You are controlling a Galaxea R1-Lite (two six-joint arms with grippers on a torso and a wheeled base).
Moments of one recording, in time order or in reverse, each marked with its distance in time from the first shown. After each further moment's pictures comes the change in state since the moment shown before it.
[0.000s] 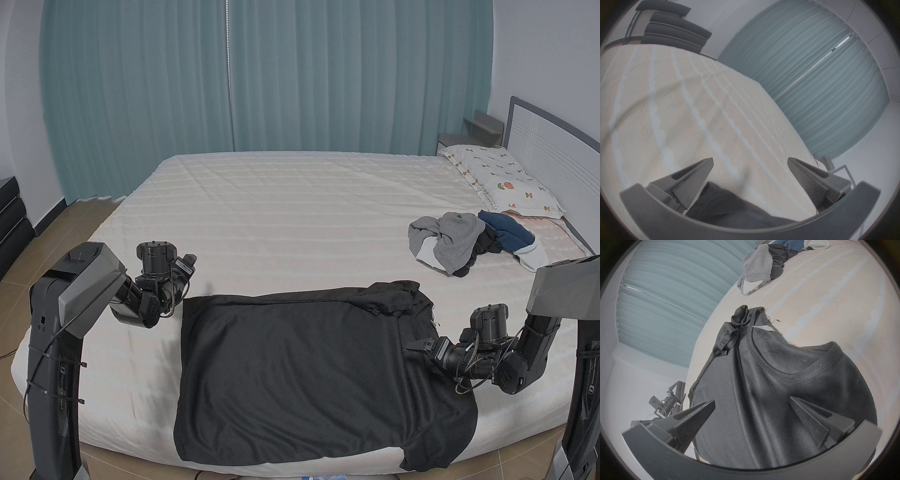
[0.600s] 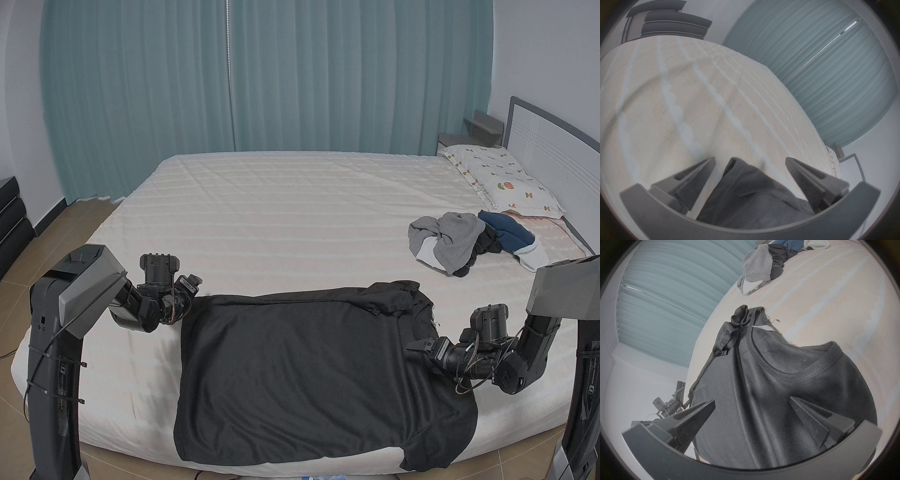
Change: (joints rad) left arm 0.003 0.000 0.040 0.136 -0.081 0.024; right arm 0.000 0.000 0.000 0.000 0.000 0.000
